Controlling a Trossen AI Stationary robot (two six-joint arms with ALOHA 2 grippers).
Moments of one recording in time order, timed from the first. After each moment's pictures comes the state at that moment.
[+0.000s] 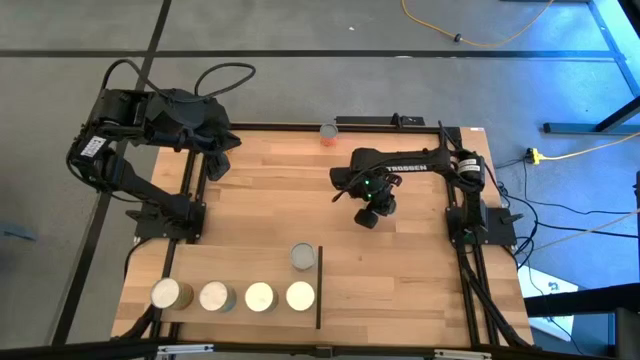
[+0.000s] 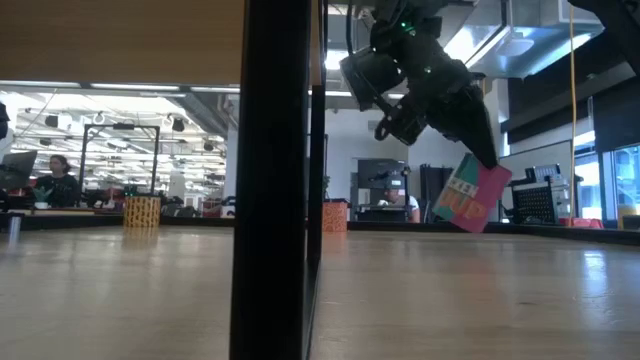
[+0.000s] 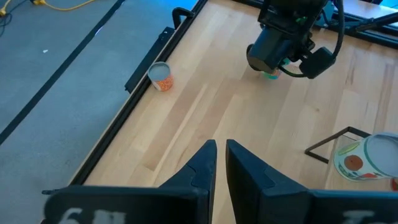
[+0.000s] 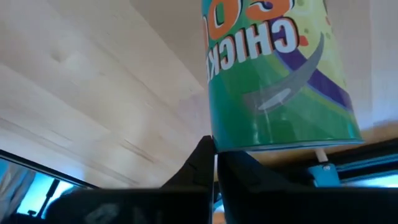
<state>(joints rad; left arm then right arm) 0.08 1.33 2.13 -1.57 -0.29 -0.28 -0.16 2.00 1.58 -1.57 -0.24 0.38</state>
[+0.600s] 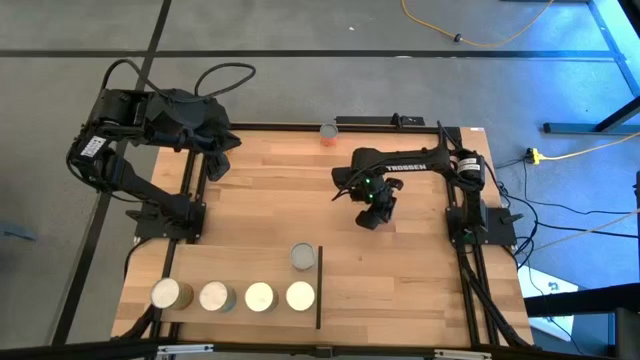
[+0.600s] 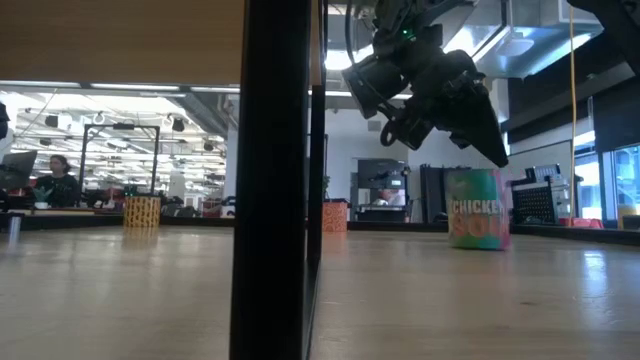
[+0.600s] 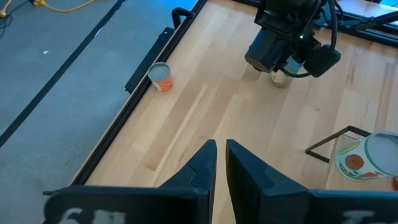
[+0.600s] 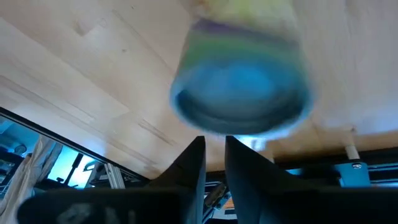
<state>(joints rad) 0.08 1.33 2.13 -1.57 -0.29 -0.28 -0.18 2.00 1.54 -1.57 -0.36 0.33</state>
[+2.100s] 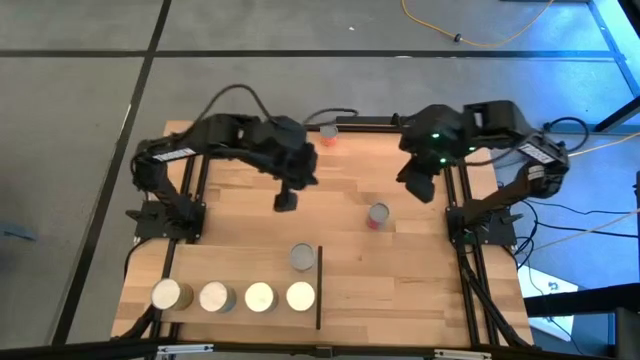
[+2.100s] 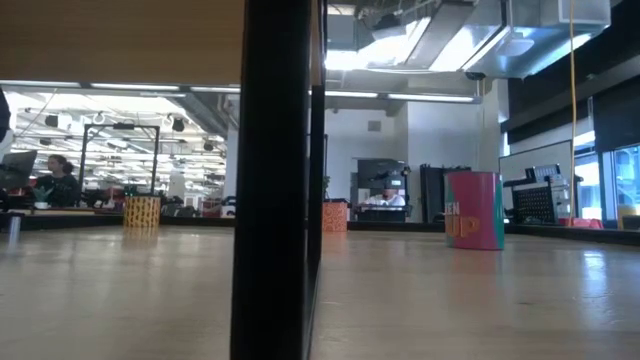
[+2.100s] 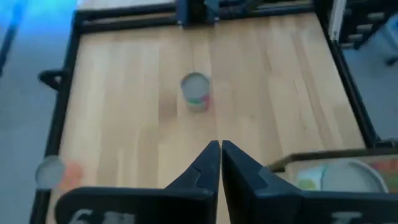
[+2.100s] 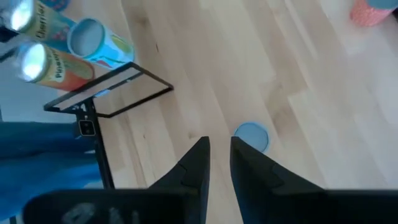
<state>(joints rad) 0.03 1.69 2.12 -1.19 0.02 0.09 -0.09 1.45 2.01 -1.57 -0.12 0.36</state>
